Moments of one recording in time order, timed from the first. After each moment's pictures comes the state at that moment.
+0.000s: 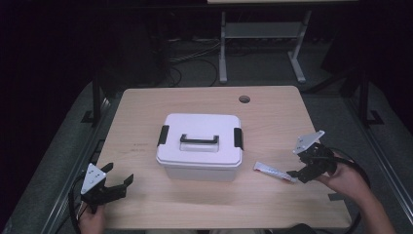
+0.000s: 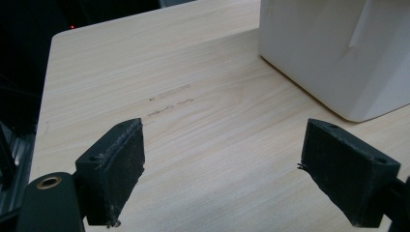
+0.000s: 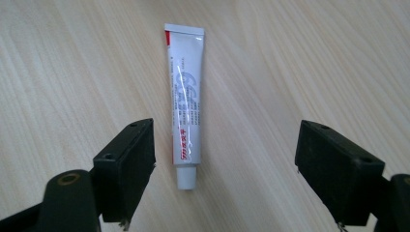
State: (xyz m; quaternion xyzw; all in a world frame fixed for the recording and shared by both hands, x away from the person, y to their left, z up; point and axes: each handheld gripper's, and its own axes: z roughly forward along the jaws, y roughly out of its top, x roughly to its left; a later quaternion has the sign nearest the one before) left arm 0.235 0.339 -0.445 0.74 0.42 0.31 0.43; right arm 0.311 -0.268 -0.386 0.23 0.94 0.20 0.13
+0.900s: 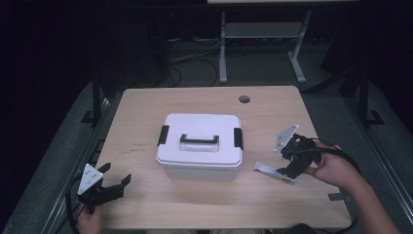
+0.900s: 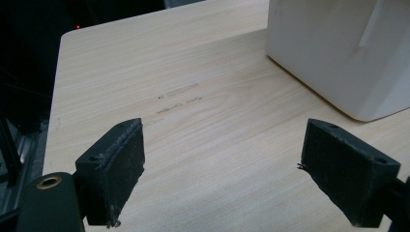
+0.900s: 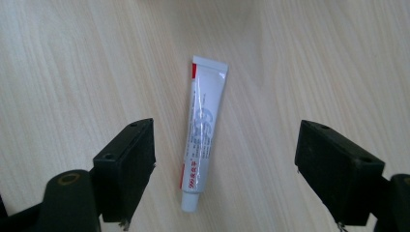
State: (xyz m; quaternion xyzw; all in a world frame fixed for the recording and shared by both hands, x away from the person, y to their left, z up) left arm 0.234 0.345 -0.445 0.73 0.43 0.31 0.43; right arm 0.319 -0.217 -0.357 0.15 0.97 0.14 0.13
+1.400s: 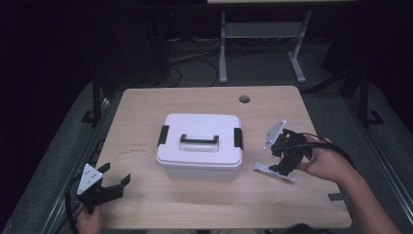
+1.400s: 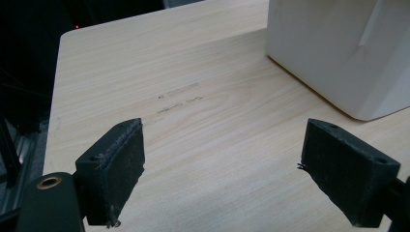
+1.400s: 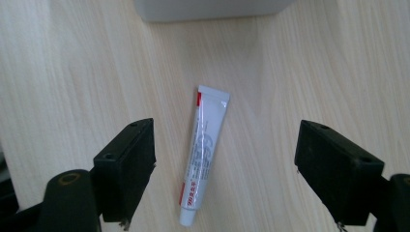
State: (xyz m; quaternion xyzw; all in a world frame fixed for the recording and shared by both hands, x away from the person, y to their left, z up) left arm 0.235 0.347 -0.445 0.74 0.42 0.31 0.42; right arm 0.321 -0.188 -0.336 0.11 0.98 0.13 0.13
